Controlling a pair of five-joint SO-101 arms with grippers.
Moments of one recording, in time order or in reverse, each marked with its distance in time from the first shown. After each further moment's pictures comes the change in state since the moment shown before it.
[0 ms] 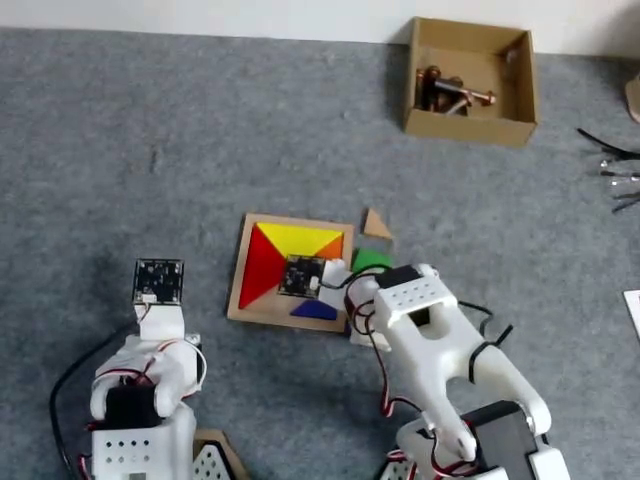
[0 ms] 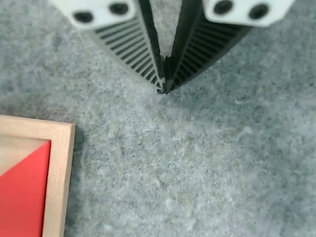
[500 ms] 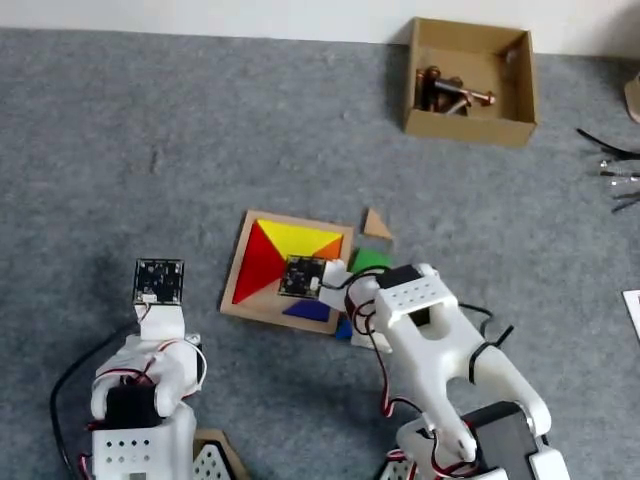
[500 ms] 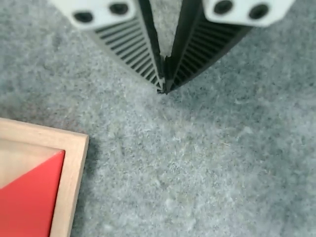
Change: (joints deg) left arm 0.0 0.0 0.0 0.0 0.0; right arm 0.0 -0.4 -0.1 2.9 -0.1
